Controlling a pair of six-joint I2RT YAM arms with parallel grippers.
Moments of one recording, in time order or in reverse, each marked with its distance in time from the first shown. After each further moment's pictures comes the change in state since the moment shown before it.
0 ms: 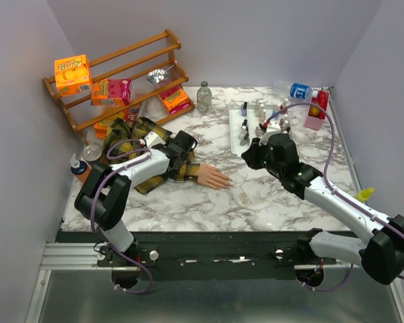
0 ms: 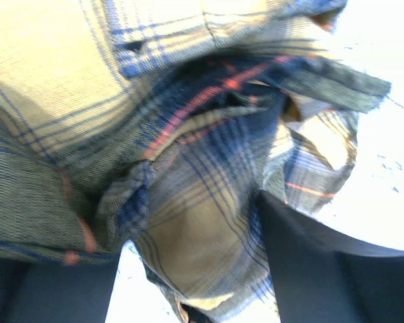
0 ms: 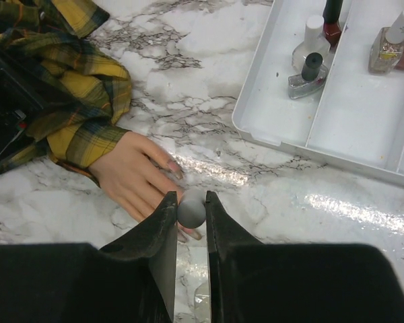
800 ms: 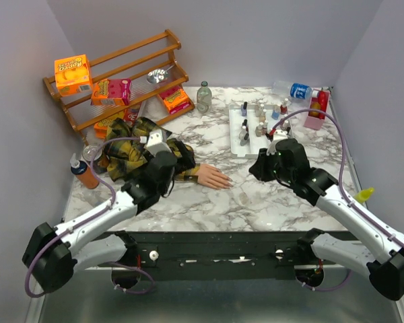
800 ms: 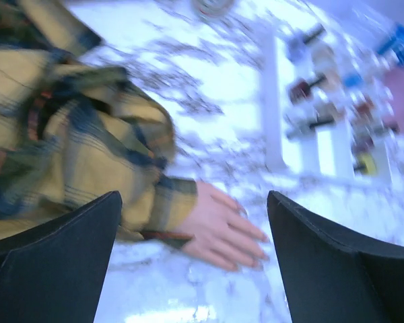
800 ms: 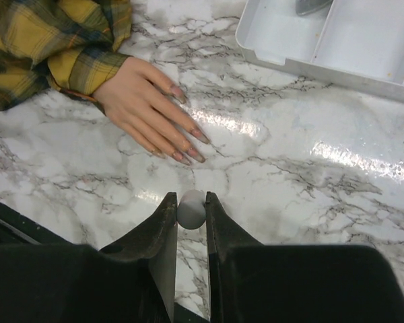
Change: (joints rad) left arm -0.166 -0.611 -0.340 0.488 0.045 0.619; right arm 0.000 -0.155 0.051 -0.360 -0.074 0.032
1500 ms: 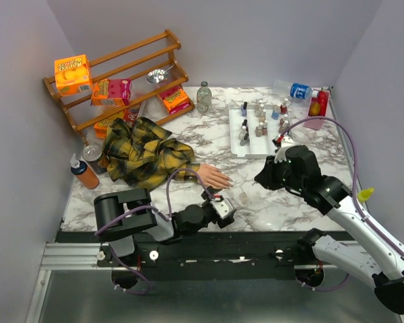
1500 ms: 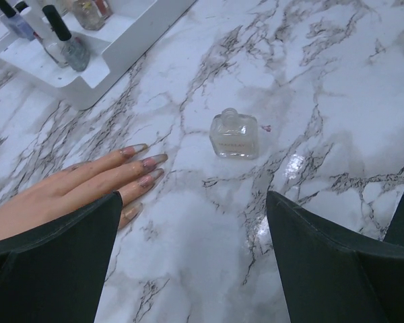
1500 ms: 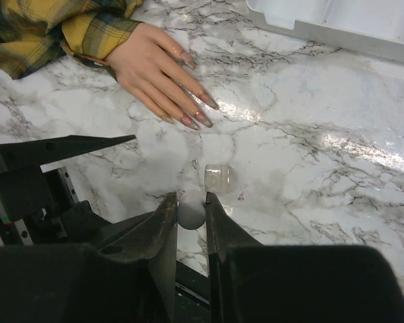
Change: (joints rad) left arm -0.539 0.599 -0.401 1.291 0.178 0.943; right arm 0.000 -0.135 0.000 -0.163 -0.056 0.006
